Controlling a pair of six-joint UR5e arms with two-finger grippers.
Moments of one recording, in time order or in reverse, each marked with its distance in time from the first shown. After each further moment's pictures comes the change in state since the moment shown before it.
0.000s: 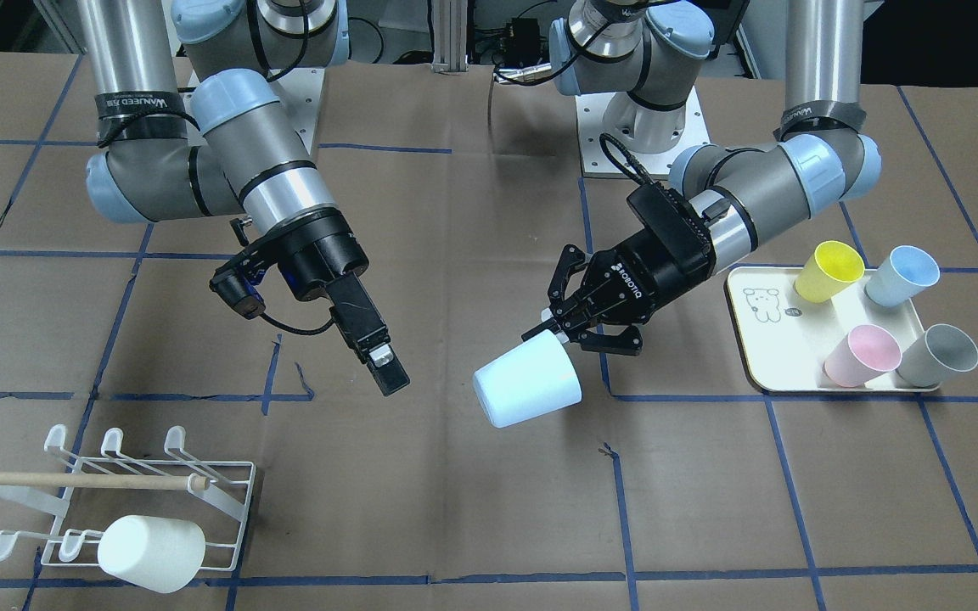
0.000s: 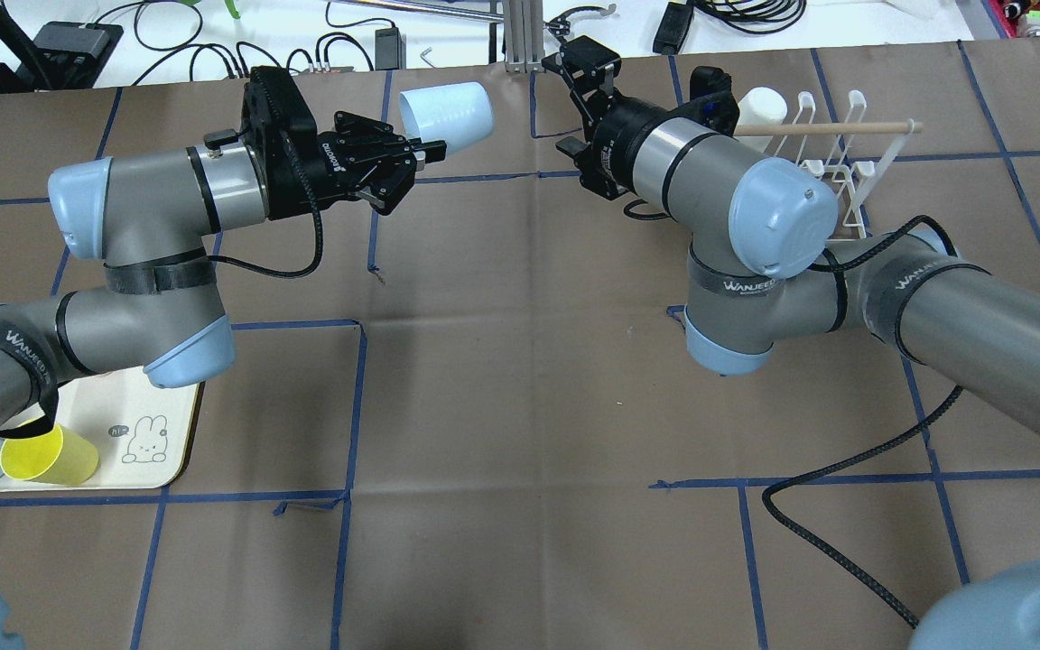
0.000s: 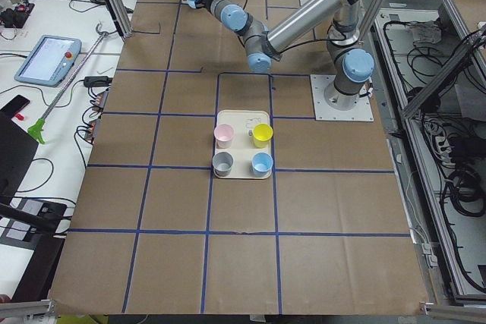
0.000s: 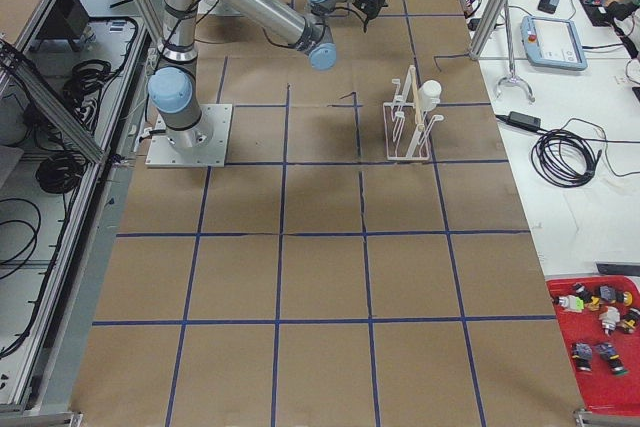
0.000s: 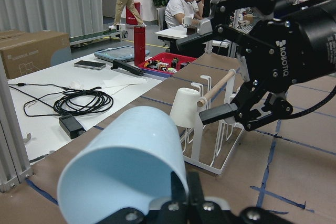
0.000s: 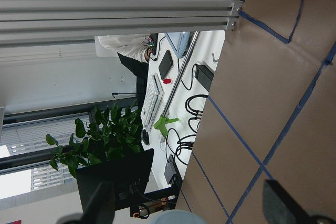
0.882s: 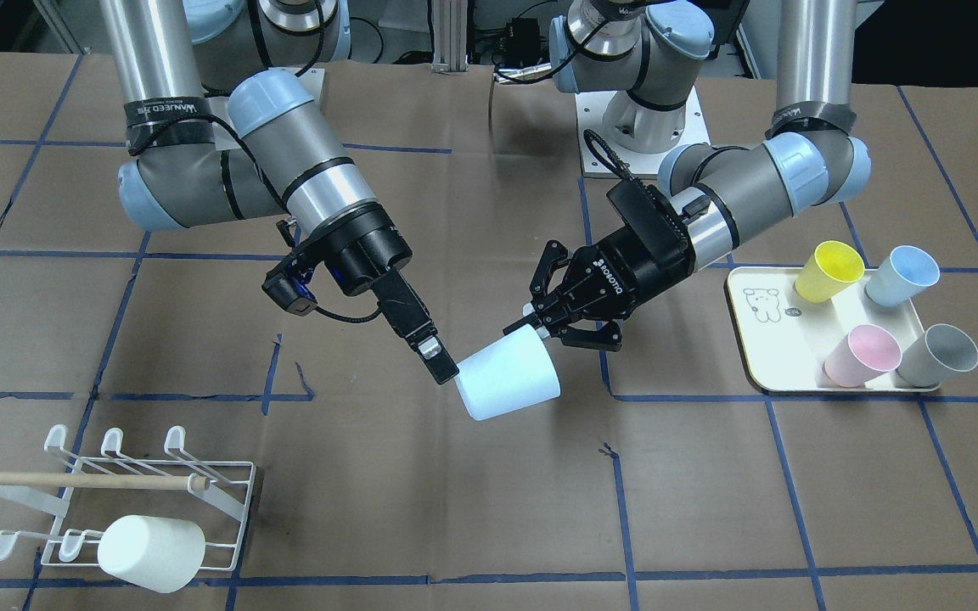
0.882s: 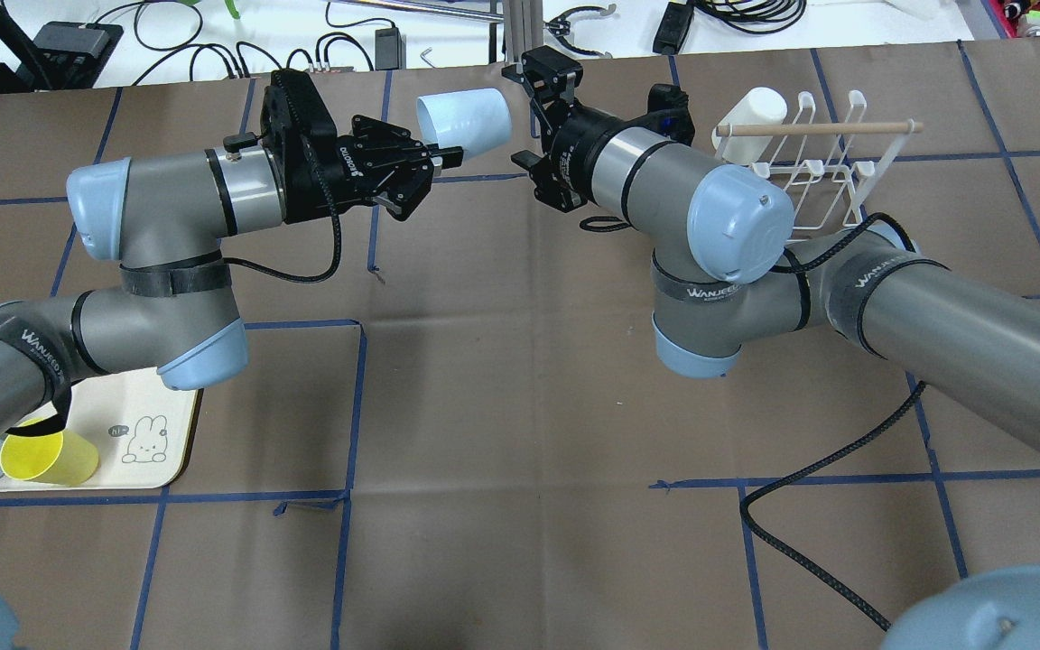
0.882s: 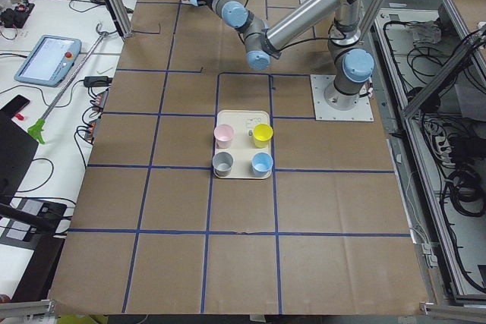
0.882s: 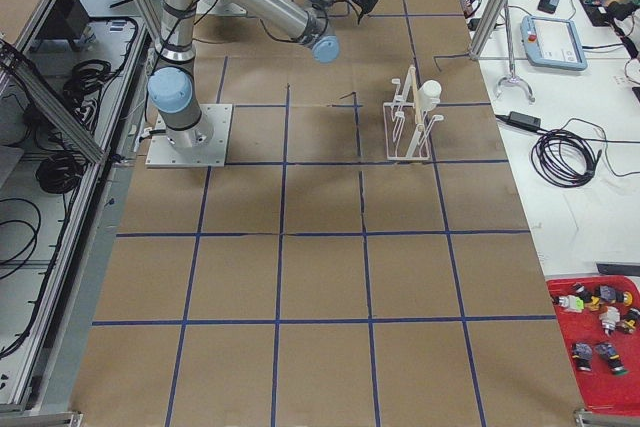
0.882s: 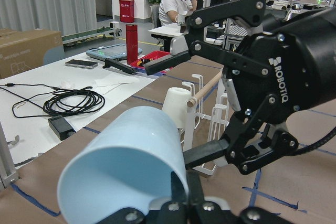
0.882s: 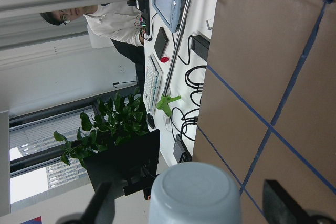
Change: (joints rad) left arm -0.025 -0.001 -0.001 0.011 0.010 -0.008; right arm 0.054 0.027 -0.031 -0.001 0.002 0.122
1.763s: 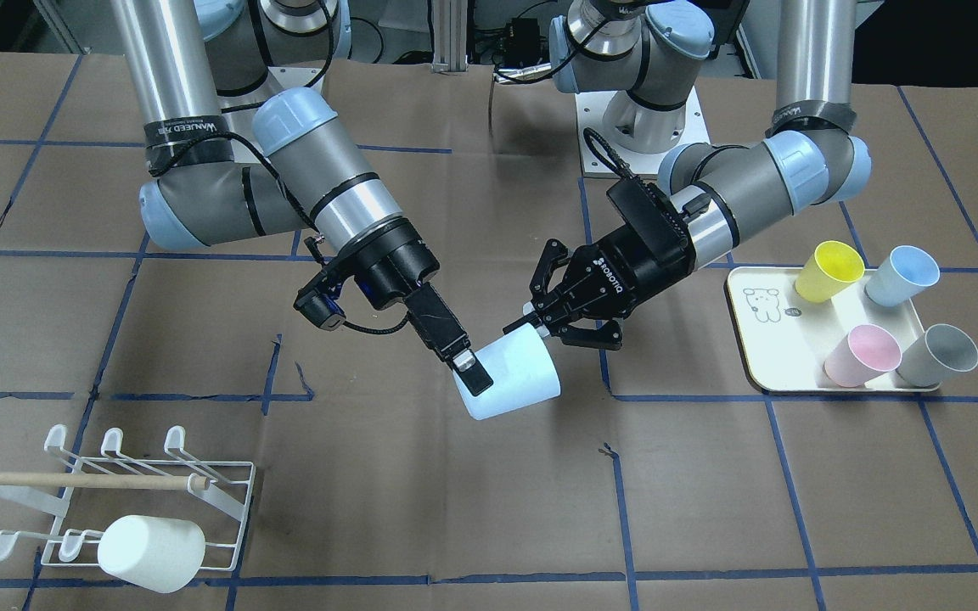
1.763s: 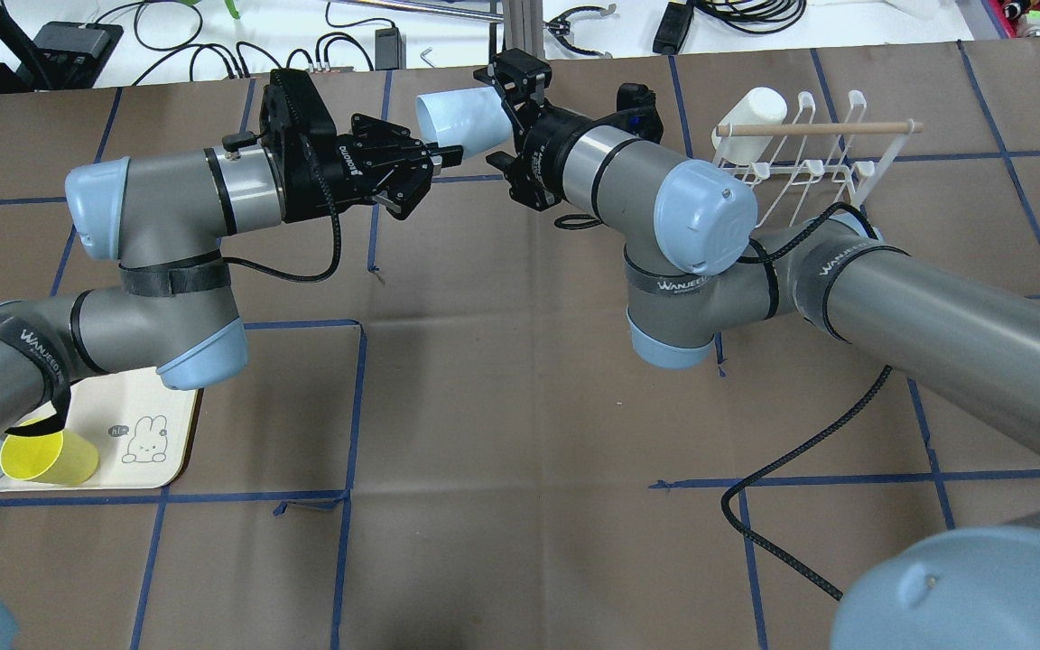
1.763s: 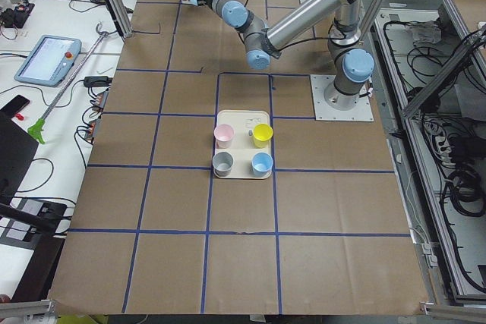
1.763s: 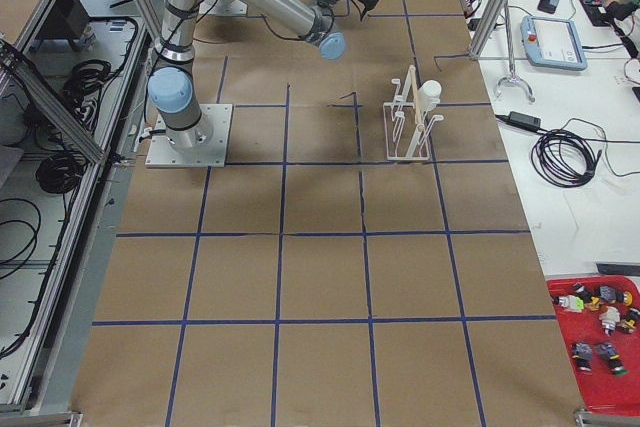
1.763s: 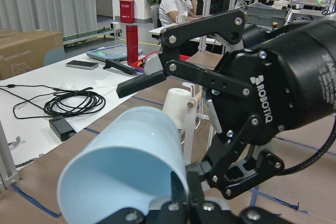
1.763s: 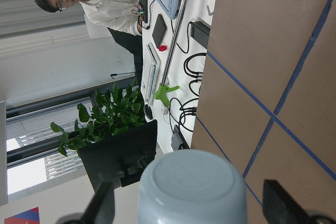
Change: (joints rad) left arm 0.000 0.002 0.001 0.002 0.001 -0.003; right arm 0.036 0.050 -0.058 0.002 -0.005 0.004
